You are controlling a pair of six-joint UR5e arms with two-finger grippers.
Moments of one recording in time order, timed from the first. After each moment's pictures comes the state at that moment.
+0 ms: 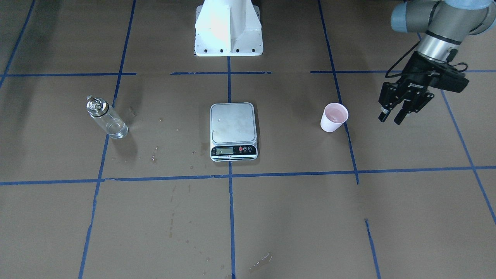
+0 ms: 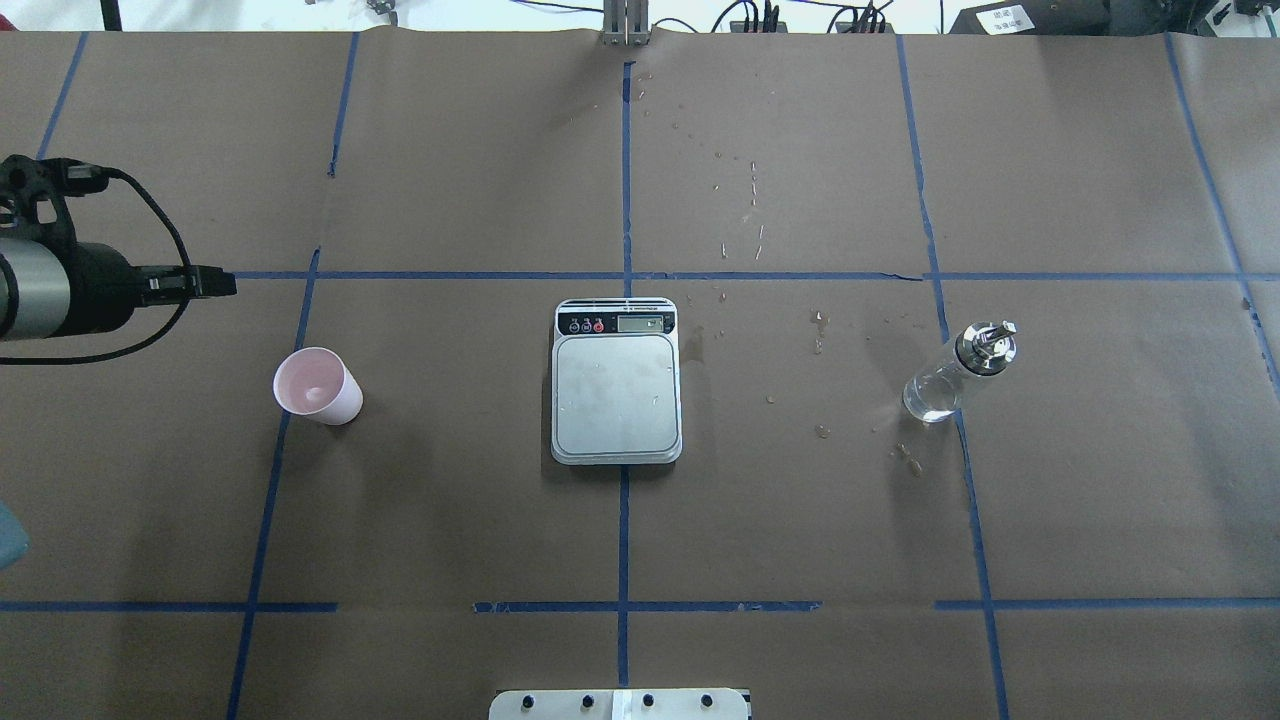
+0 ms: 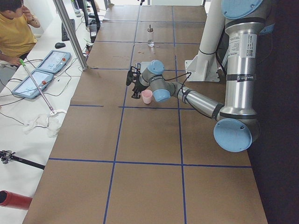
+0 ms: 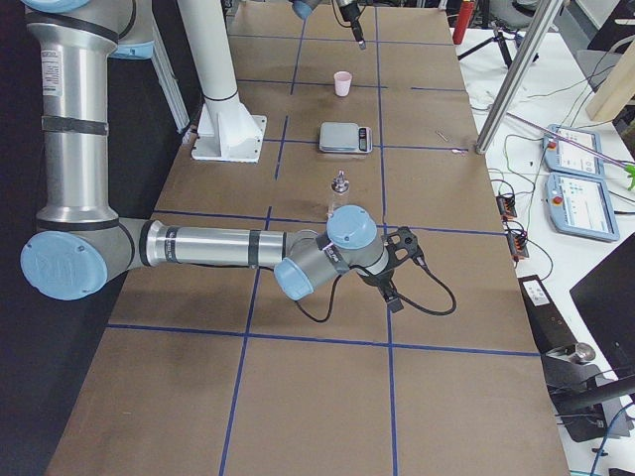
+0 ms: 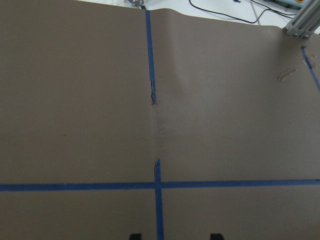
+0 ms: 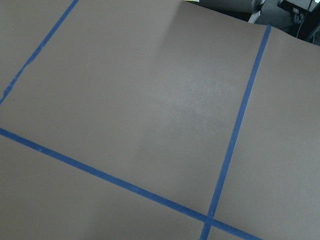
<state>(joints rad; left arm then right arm) -0.78 -1.56 -1.95 -2.23 -1.75 -1.15 1.49 -1.62 1.60 -0.92 2.31 0.12</state>
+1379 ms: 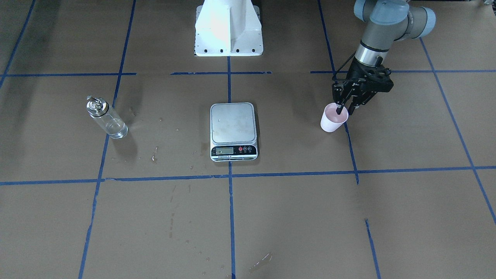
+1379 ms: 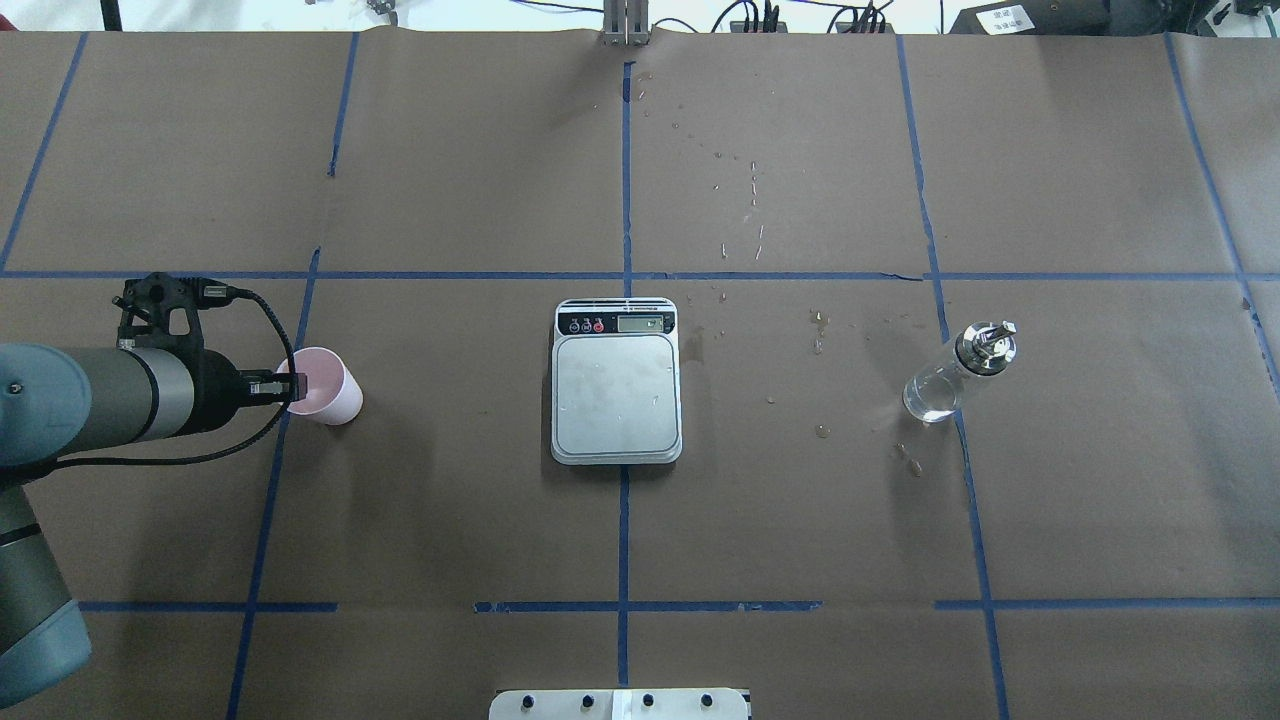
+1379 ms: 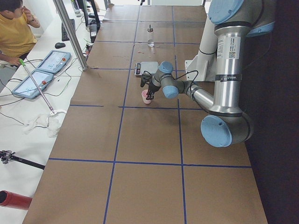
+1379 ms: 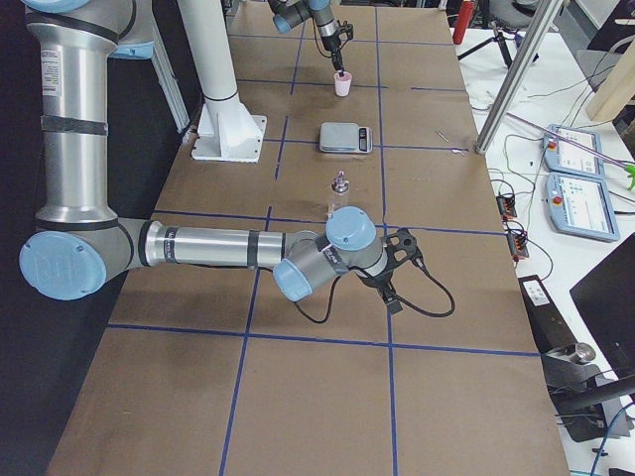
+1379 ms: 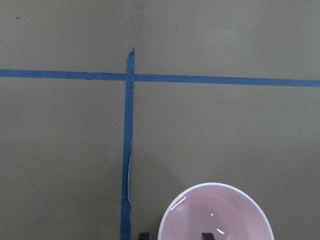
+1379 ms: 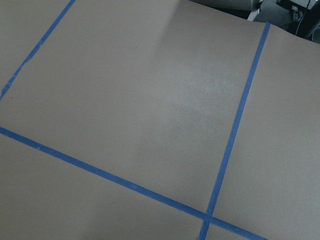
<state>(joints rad) -0.57 -1.57 -1.96 -2.13 -1.65 -1.21 1.49 -1.63 1.60 -0.92 2.31 0.12</state>
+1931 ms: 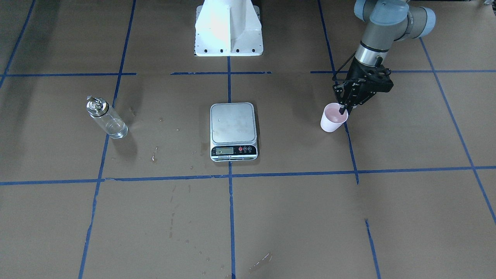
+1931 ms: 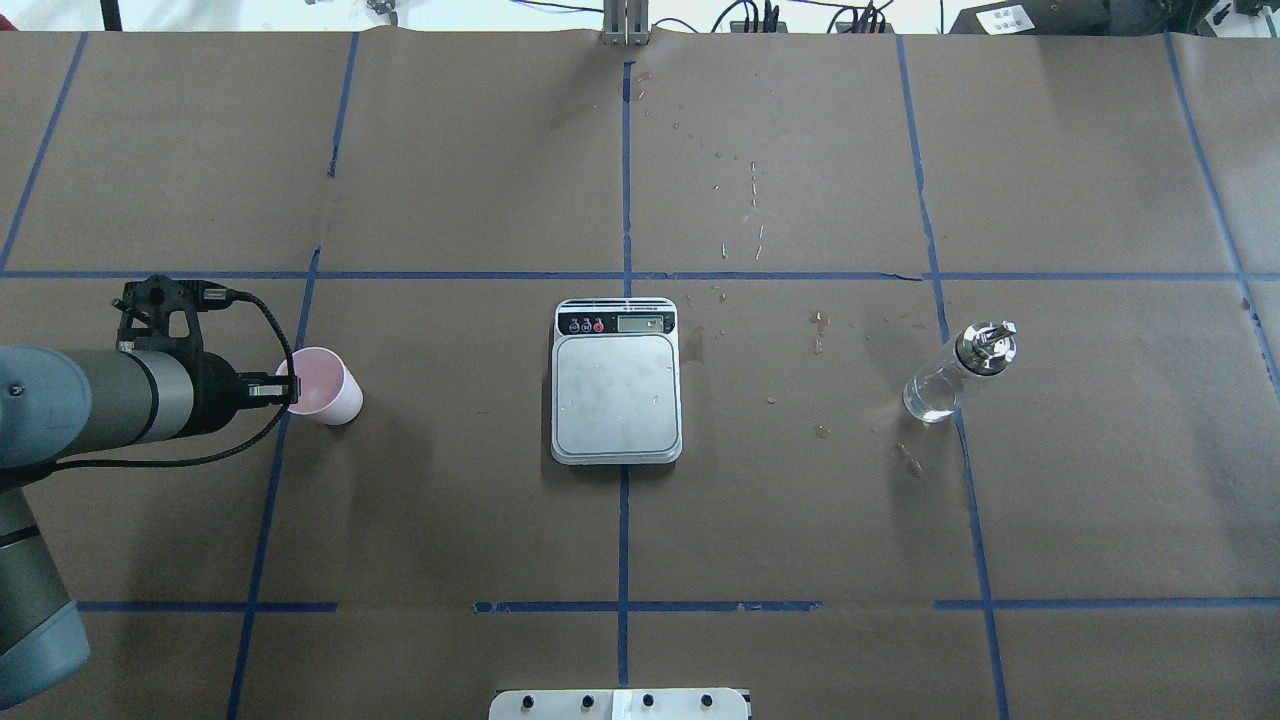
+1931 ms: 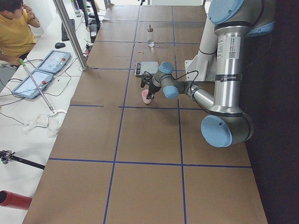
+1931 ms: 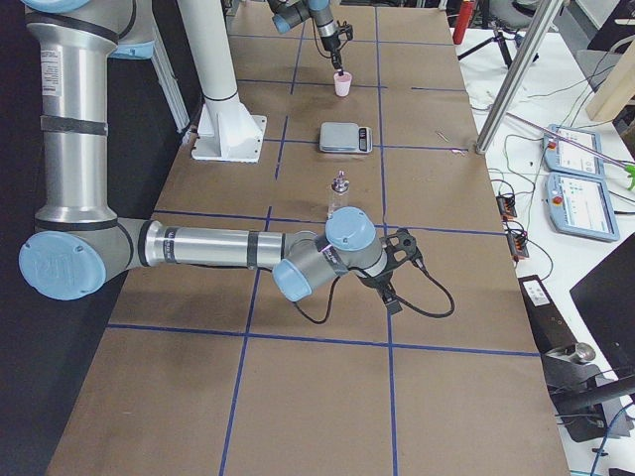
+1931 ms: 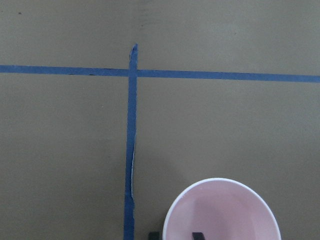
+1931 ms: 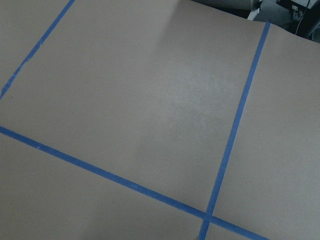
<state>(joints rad) -0.57 -1.57 -1.96 -2.13 -1.65 -1.20 1.49 -1.63 1.60 -0.92 2.31 0.12</state>
